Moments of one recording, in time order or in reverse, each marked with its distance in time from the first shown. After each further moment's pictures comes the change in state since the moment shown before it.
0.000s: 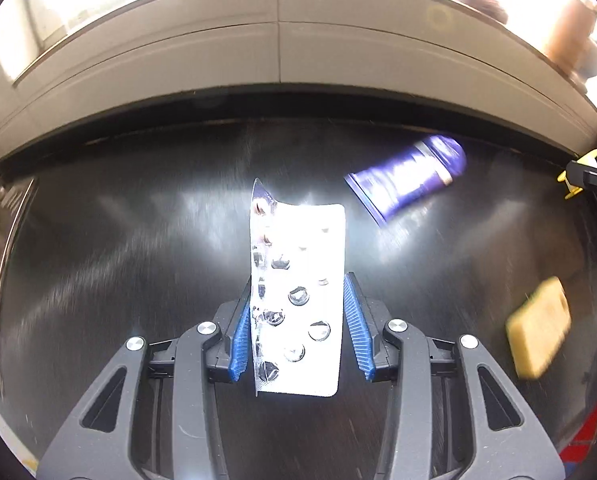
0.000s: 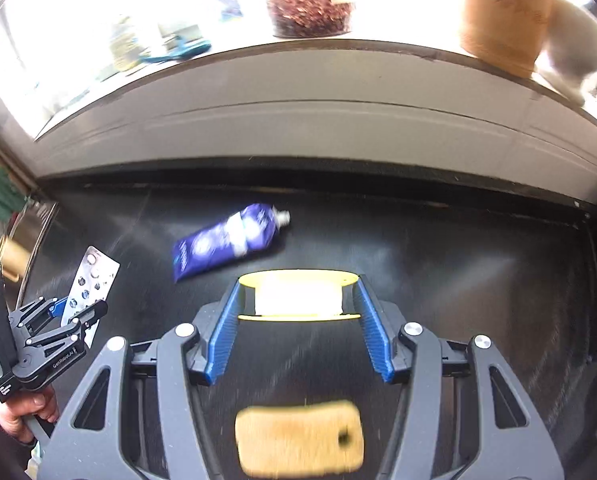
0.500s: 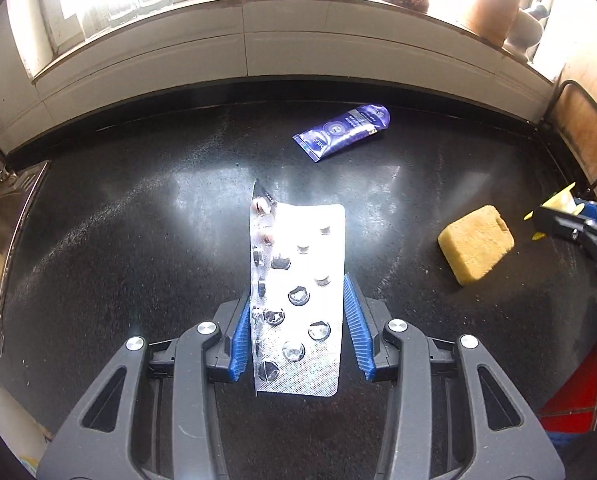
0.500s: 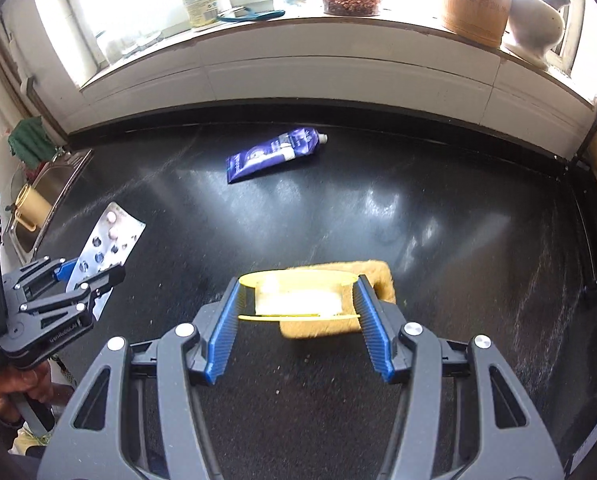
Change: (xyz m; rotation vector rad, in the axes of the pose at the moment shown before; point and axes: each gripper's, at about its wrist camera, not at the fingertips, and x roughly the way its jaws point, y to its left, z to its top) left arm -0.075 -0.036 -0.062 0.041 -0.027 -0.042; right arm -0.065 0.026 -0.101 -0.059 0.017 0.025
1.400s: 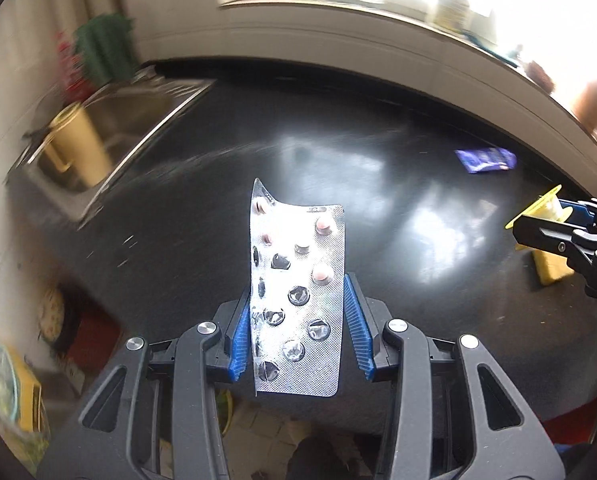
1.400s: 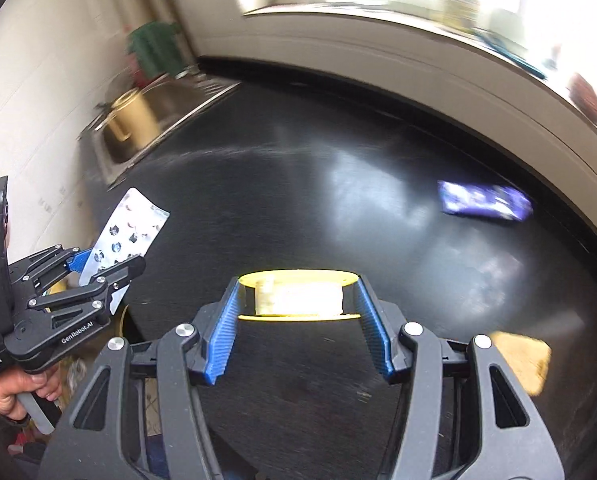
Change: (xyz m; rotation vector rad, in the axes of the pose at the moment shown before) left arm -0.090 0.151 -0.109 -0.371 -0.041 0.237; right arm 0.018 0.211 0.002 -0.425 0.064 0.269
